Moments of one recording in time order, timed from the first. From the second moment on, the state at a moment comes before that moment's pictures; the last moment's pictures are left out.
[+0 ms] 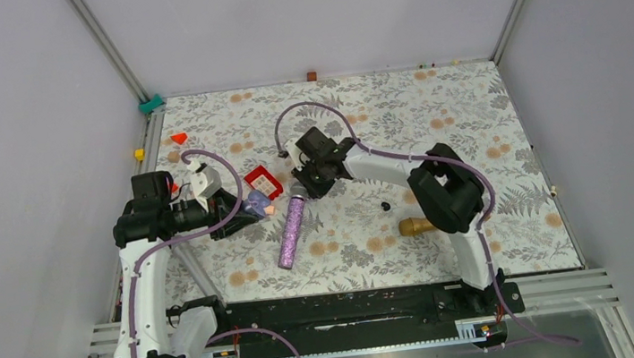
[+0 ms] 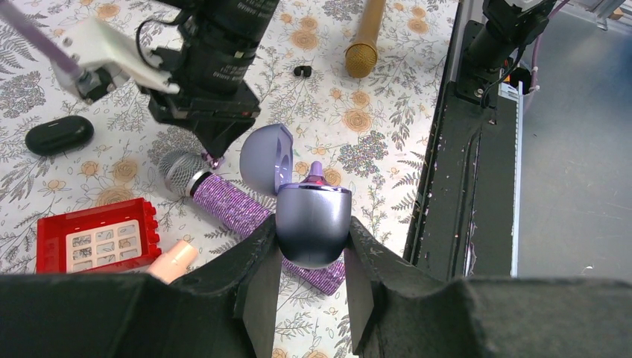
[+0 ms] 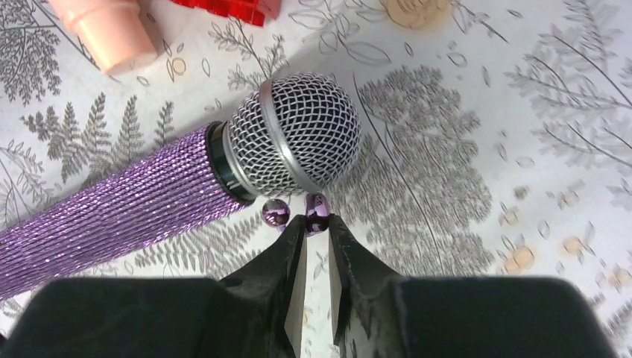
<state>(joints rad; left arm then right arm) 0.13 0.92 0.91 -0.99 1.30 0.83 0.79 2.10 1.54 -0.46 -0.16 -0.06</state>
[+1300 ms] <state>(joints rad) 0.15 0.93 0.91 -1.06 1.33 0.93 0.65 1.89 1.27 -0.48 0.07 -0.07</state>
